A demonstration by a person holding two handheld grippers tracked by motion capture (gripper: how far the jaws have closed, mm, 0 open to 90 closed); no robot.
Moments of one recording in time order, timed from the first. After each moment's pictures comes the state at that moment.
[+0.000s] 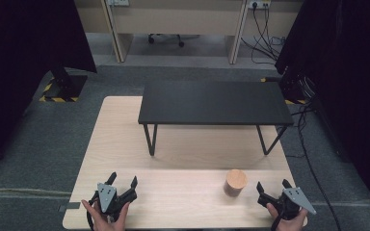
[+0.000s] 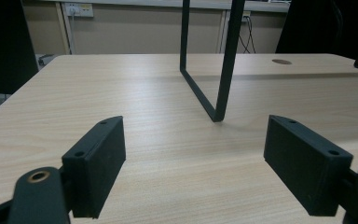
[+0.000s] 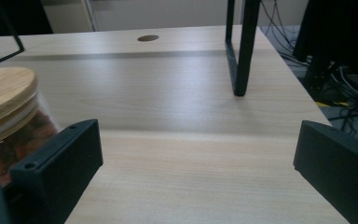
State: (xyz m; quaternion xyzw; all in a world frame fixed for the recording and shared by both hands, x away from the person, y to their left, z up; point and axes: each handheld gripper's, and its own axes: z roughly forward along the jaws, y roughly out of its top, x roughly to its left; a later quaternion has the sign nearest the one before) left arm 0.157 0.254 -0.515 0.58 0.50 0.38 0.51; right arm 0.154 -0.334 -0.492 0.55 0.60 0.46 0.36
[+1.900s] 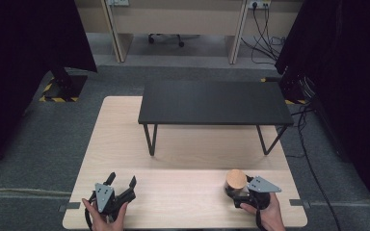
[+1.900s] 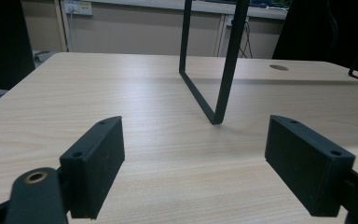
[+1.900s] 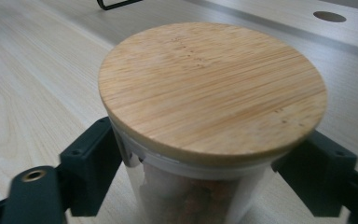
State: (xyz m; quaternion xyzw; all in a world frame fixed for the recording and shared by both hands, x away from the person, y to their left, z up) left arm 0.157 0.258 -0.516 0.57 0.51 0.37 0.52; right arm 0.231 -0.330 -0.470 0.34 0.79 0.47 0.22
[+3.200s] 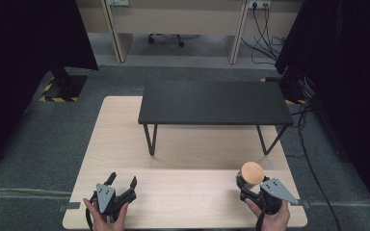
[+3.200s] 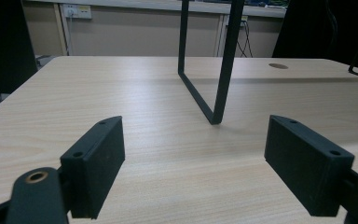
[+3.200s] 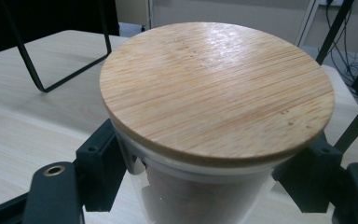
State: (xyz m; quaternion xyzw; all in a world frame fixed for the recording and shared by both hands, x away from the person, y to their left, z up) left arm 0.156 0.256 -0.517 0.58 0.50 0.38 0.52; right arm 0.158 -0.286 -0.418 0.46 0.67 0.47 0.33
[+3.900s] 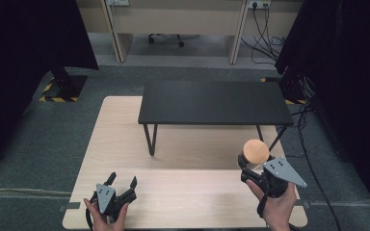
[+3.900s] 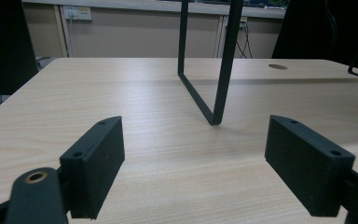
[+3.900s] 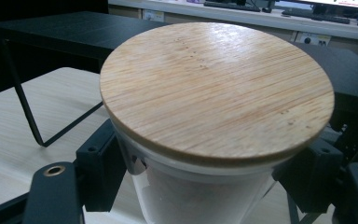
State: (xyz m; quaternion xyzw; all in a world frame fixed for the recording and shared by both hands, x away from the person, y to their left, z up) left arm 0.156 0.256 -0.518 0.58 0.50 0.38 0.52; right arm 0.170 -0.264 -0.338 0.44 0.66 0.47 0.37
